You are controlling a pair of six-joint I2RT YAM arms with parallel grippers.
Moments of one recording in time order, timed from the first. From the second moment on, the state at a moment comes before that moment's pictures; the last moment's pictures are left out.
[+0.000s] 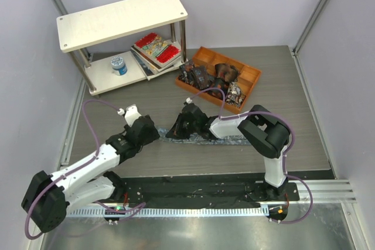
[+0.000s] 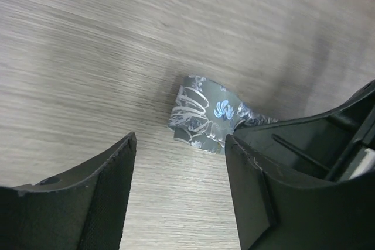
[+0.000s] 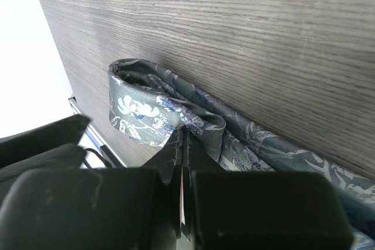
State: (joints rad) left arm -0.69 0.96 0.52 -0.39 -0.49 -0.94; right arm 0.88 1.94 0.98 0.28 -0.23 1.15
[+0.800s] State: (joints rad) left arm -0.57 1.18 0.41 -0.04 -0.29 -0.82; right arm 0.88 1.94 0.98 0.28 -0.23 1.15
